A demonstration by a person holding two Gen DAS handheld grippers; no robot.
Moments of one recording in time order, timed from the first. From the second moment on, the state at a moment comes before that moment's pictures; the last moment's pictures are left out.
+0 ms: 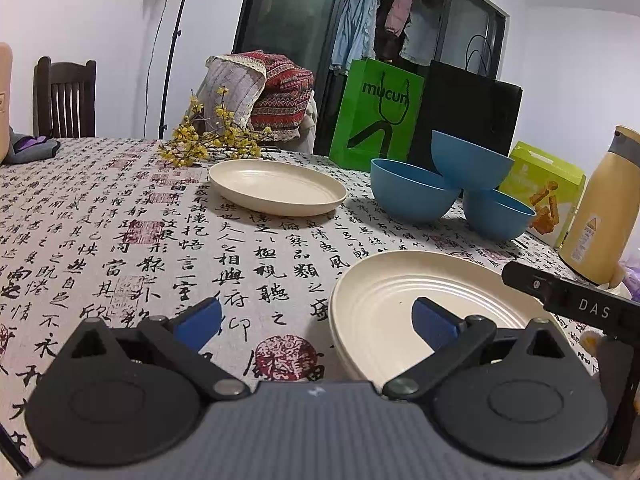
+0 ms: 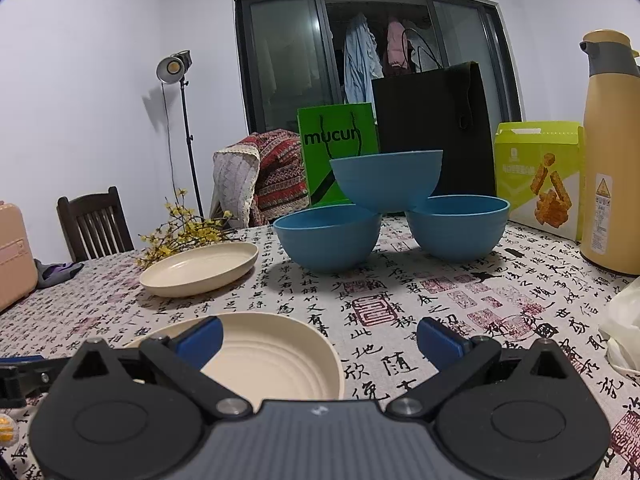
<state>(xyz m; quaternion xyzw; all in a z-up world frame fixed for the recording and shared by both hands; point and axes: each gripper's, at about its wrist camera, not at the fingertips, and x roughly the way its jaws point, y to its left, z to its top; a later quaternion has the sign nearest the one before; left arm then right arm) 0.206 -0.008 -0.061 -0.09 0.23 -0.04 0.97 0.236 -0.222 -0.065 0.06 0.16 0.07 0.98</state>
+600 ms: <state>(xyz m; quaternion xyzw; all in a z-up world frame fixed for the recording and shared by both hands) 0.222 0.007 -0.070 -0.15 0.28 -0.04 0.95 0.244 -0.224 -0.068 0.06 0.19 0.08 0.98</state>
